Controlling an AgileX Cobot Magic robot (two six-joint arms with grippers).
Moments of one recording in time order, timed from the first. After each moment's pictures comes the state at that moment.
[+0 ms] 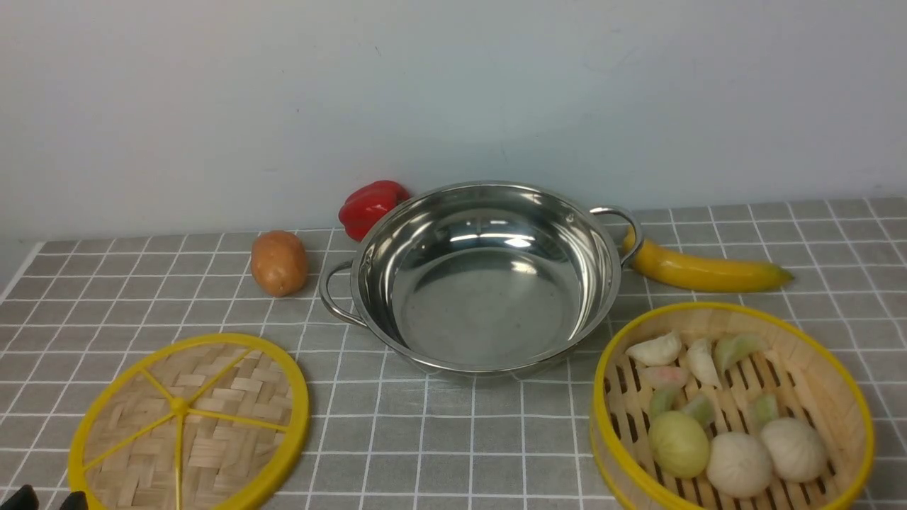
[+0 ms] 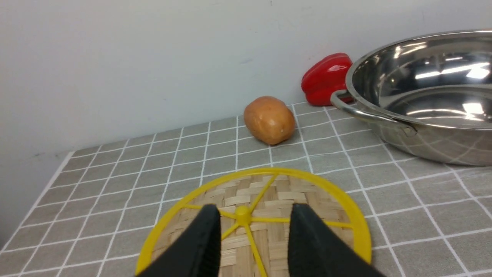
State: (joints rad) right arm 0.00 0.00 0.01 -0.13 0.32 0.23; left arm -0.11 0.00 0.01 0.27 0.26 -0.09
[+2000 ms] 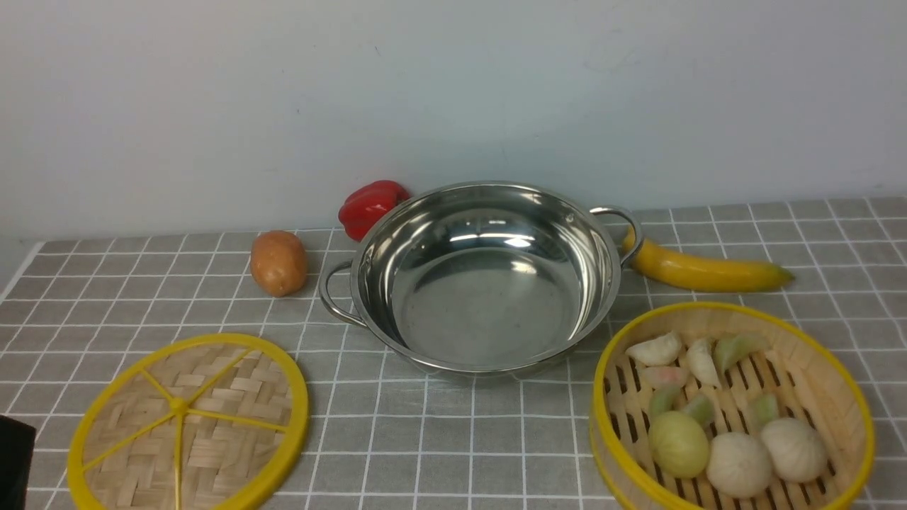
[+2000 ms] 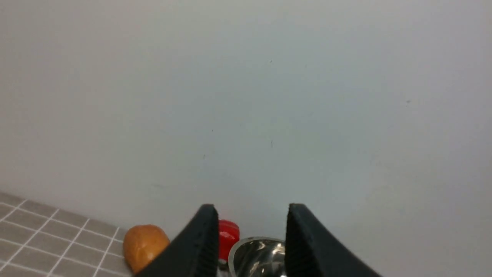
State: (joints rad) right arm 0.04 0.41 -0.64 -0.24 0.65 0.68; left arm -0.12 0.00 0.01 -0.08 -0.10 -0.36
